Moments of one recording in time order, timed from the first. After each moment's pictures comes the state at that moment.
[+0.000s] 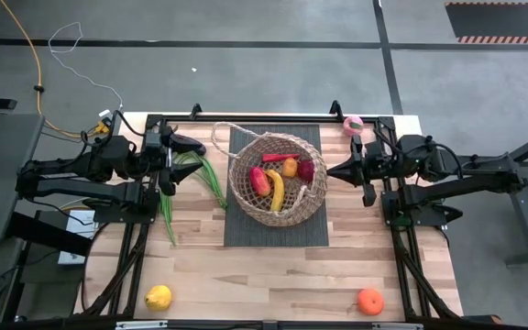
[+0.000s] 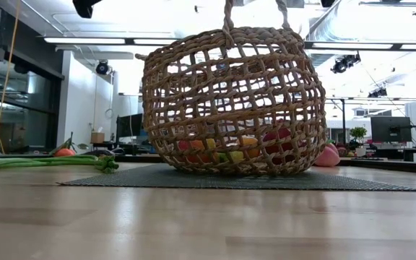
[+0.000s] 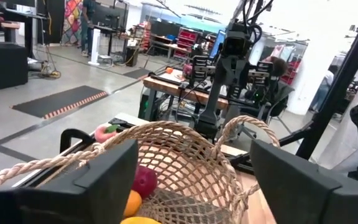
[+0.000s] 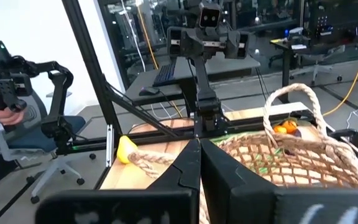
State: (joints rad) left arm 0.16 0.56 0.69 -0.12 -0.14 -0.23; right arm 0.00 0.74 0.82 -0.11 -0.09 0.16
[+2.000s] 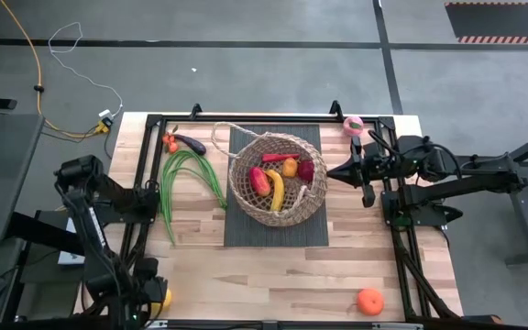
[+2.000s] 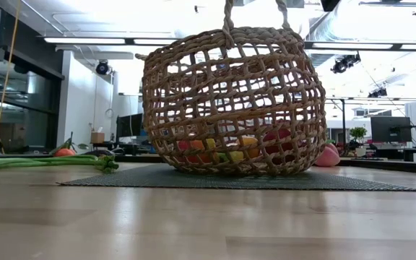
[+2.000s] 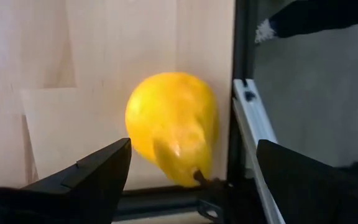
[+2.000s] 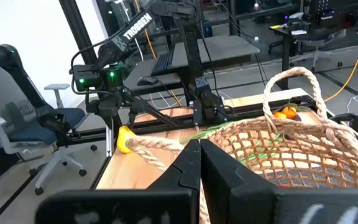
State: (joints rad) left arm -1.10 1.60 1.14 -0.90 -0.05 -1.20; right arm 0.00 0.74 0.82 -0.17 -0.09 0.17
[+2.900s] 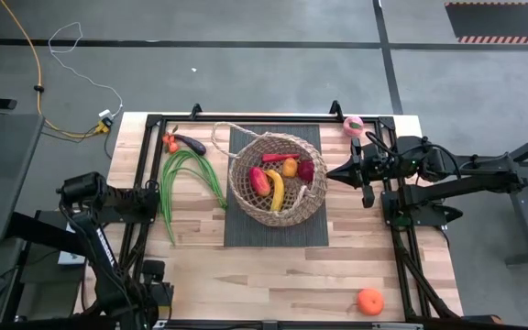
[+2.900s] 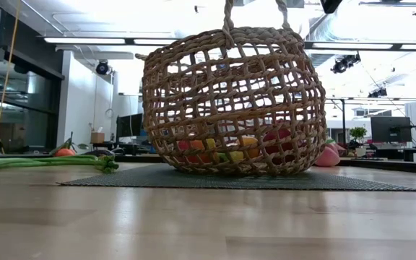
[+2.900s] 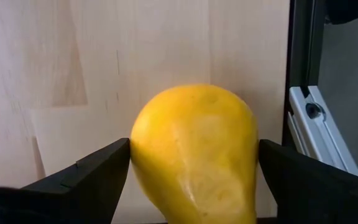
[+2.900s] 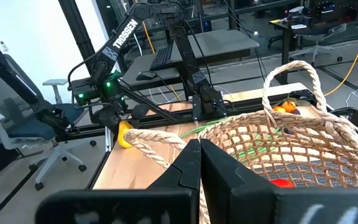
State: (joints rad) left arm -1.11 1.76 1.14 -0.90 -0.10 -1.14; right arm 0.00 0.74 0.82 -0.19 -0.09 0.17
